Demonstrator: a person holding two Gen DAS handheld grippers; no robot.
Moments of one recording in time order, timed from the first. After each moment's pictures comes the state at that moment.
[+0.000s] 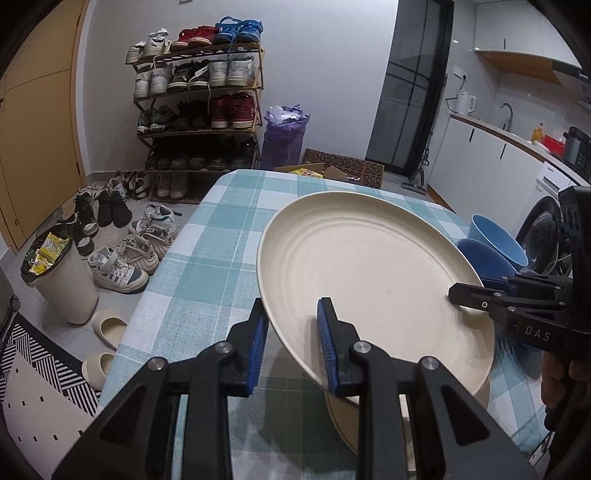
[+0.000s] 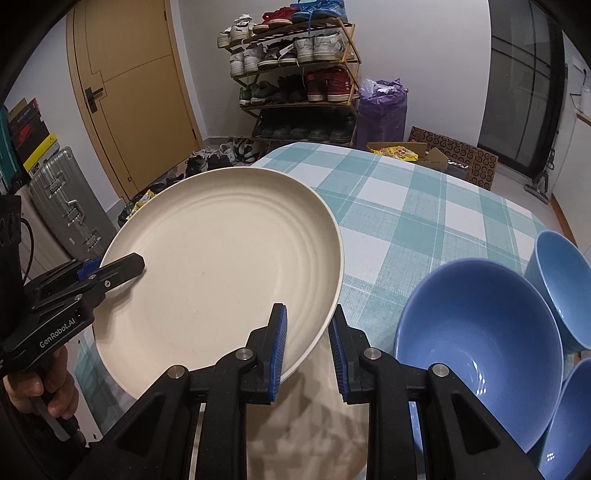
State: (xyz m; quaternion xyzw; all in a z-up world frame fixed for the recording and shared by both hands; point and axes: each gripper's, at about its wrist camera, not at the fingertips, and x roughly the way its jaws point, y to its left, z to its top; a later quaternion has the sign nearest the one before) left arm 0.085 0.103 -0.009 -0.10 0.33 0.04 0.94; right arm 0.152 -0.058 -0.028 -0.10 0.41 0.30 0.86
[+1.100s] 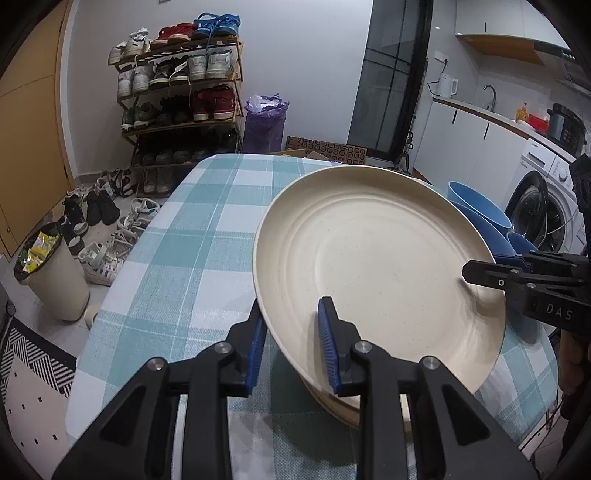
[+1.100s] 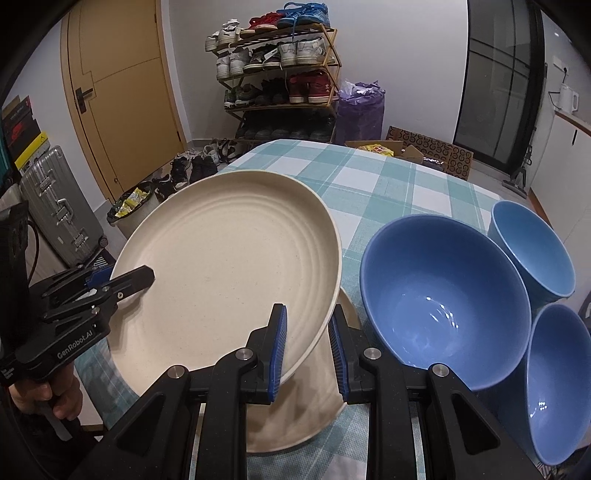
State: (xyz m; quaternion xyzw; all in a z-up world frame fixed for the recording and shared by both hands) left arm 0.062 0.069 -0.029 -0.09 0.35 0.01 0.93; right arm 0.108 -0.089 -0.028 -0.10 0.41 0.26 0.87
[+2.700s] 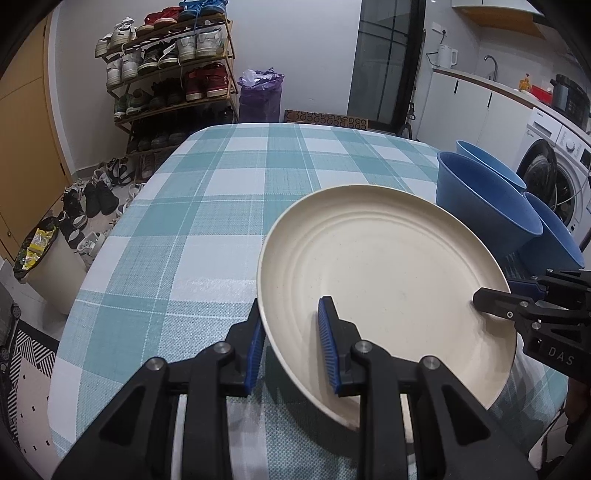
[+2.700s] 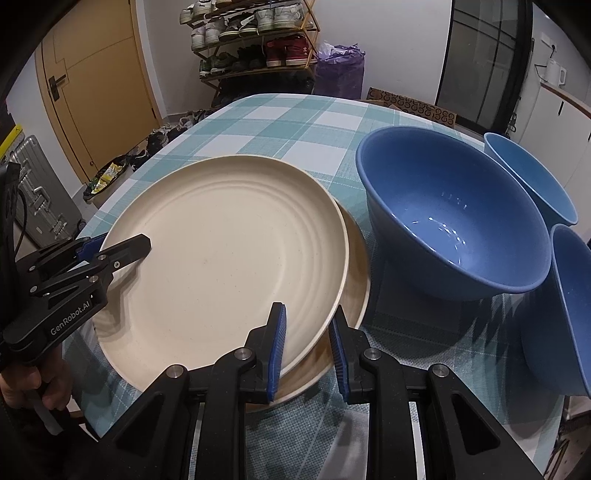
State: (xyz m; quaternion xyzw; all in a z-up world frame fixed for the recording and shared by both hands) left arm 0.077 0.056 -0.063 -0.06 0.39 0.02 0.92; right arm 0.092 -0.095 -0.086 -0.12 0.46 0.21 0.85
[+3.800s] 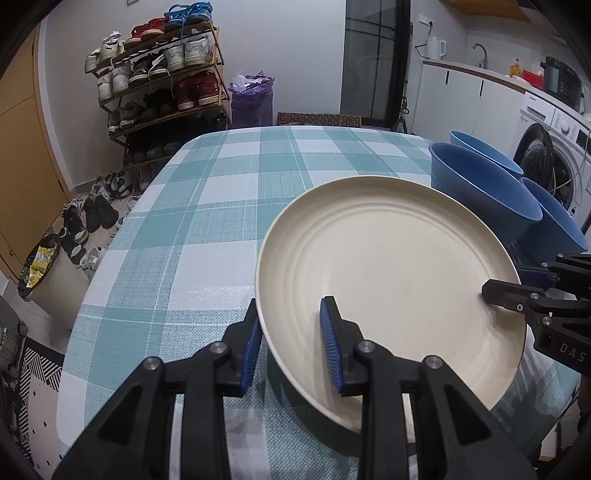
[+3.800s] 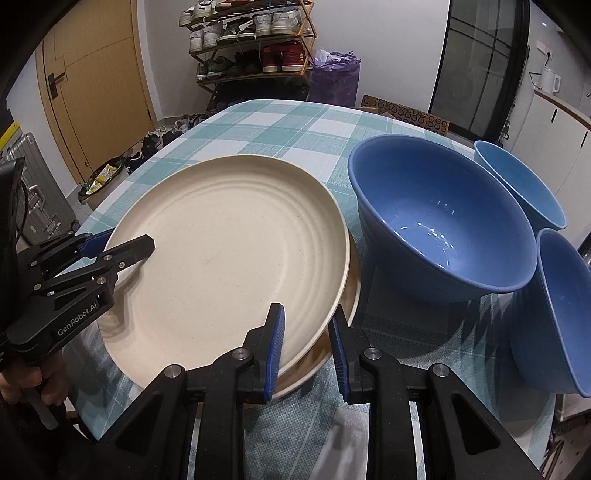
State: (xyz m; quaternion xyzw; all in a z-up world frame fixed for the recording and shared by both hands) left arm 0.078 0.046 -0.062 -0.02 0.39 0.01 0.92; right arm 0.081 -0.097 -0.078 -0.13 0.45 0.20 0.86
